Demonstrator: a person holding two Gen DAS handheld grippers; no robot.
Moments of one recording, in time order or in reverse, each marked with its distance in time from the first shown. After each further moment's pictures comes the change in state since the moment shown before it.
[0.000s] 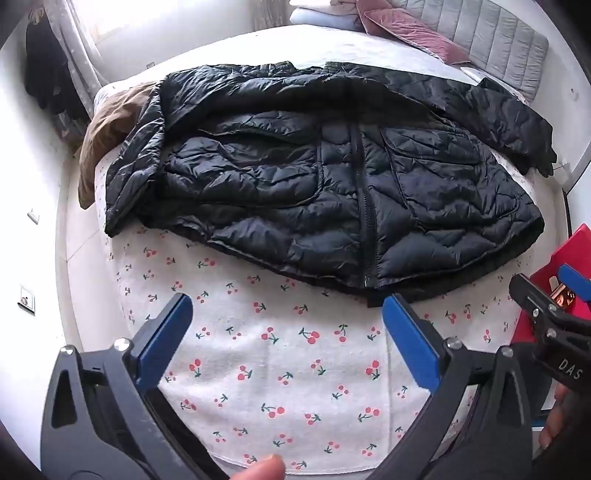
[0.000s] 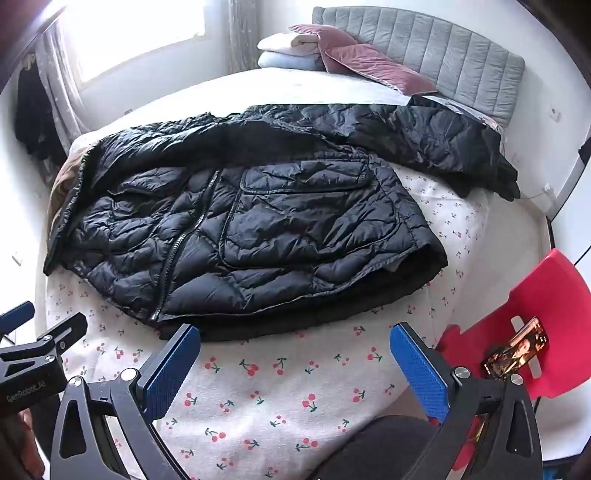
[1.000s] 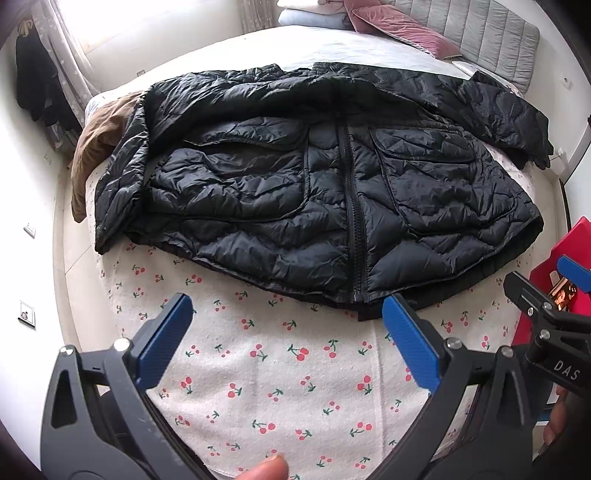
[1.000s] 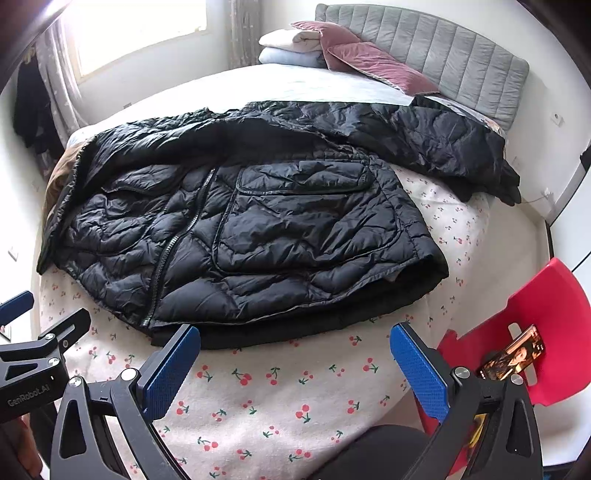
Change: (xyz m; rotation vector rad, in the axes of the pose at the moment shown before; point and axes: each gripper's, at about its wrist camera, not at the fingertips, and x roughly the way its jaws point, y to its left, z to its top) left arm 0.007 -0.018 0.013 0.035 -0.011 -0.010; right arm 0.012 -0.002 0.011 -0.014 0.019 -0.023
